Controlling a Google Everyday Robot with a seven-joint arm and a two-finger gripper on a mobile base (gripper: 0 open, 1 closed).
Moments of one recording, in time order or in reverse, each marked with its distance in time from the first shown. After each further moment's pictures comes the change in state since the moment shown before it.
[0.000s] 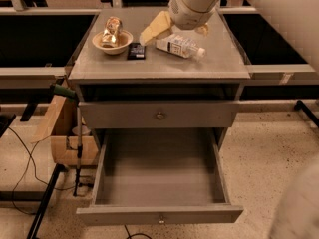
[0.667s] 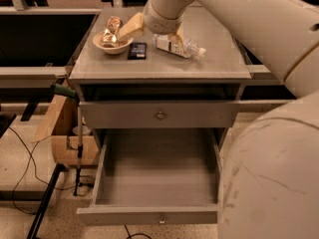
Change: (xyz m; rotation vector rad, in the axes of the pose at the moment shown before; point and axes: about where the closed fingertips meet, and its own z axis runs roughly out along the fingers) arm -0.031 0.033 0.055 -0.026 0.012 0.300
